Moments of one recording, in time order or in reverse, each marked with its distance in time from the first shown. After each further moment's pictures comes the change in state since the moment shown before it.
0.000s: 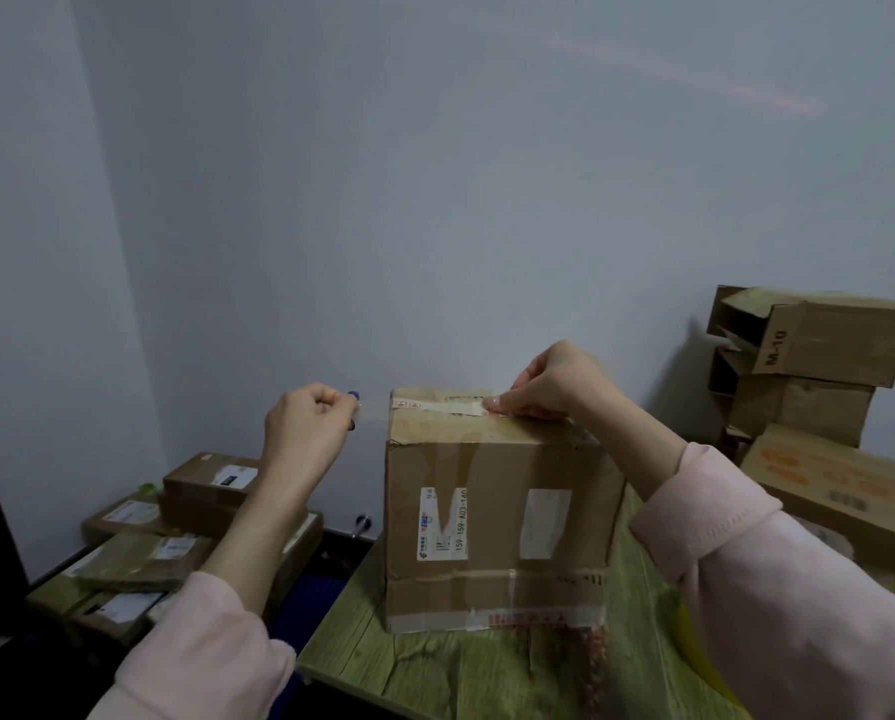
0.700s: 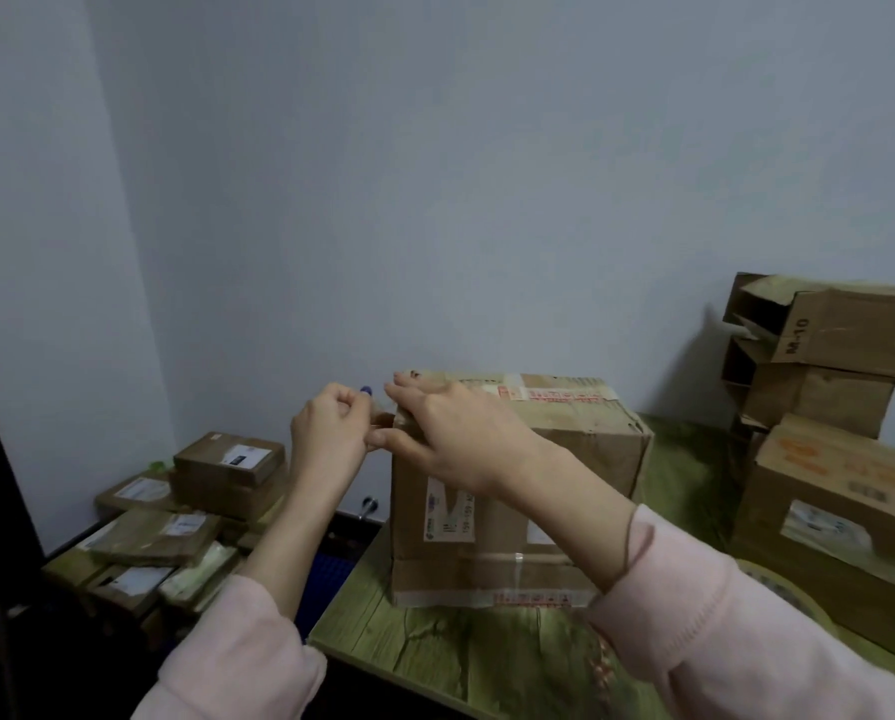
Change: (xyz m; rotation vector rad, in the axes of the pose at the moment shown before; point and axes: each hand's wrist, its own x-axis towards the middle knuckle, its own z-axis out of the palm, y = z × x) left_hand -0.015 -0.011 0.011 -0.013 0.010 -0.037; right_hand -0.068 -0.032 0.073 -0.676 -0.106 -0.772
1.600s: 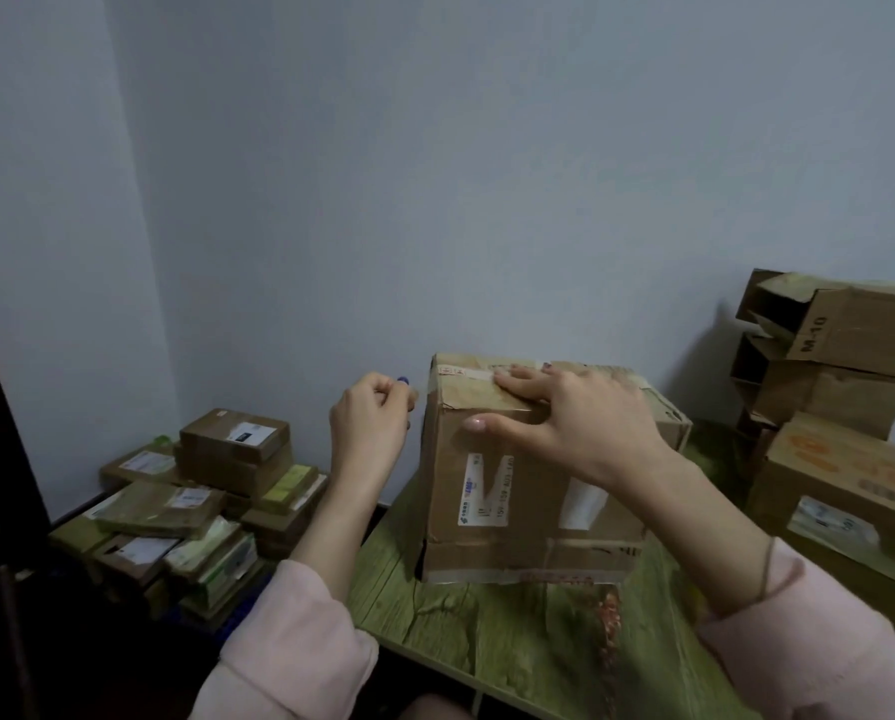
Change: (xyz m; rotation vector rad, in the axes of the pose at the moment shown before) left_hand -0.006 -0.008 0.022 -0.190 -0.025 -0.052; right_hand -0.045 0.038 -0.012 -0.016 0.058 0.372
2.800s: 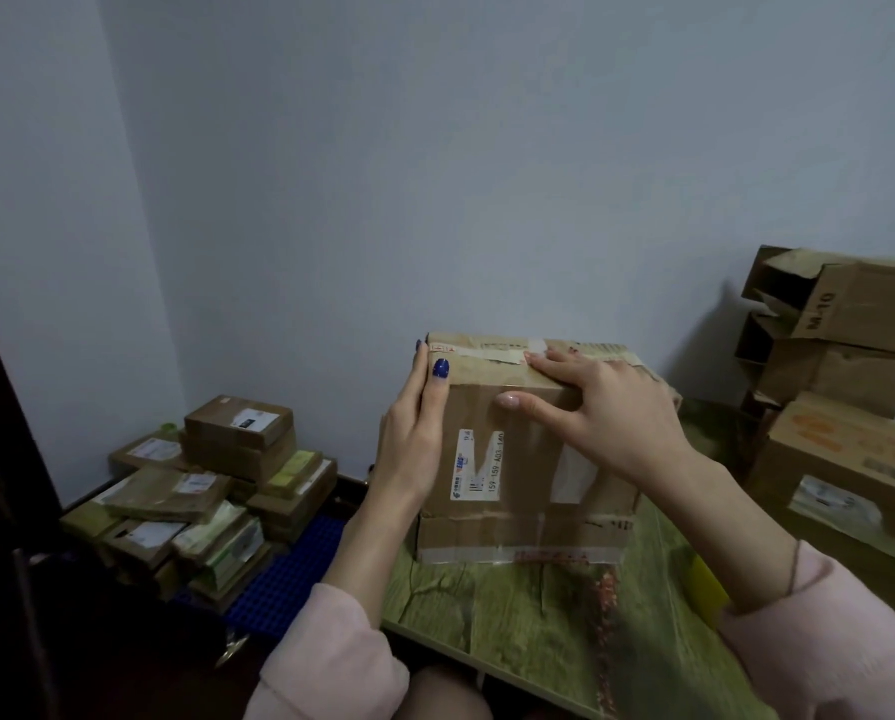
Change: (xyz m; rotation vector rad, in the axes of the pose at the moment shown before) left_hand -0.040 0.001 0.020 -0.254 -0.269 0.167; right_hand -0.002 0.034 0.020 0.049 0.161 0.030
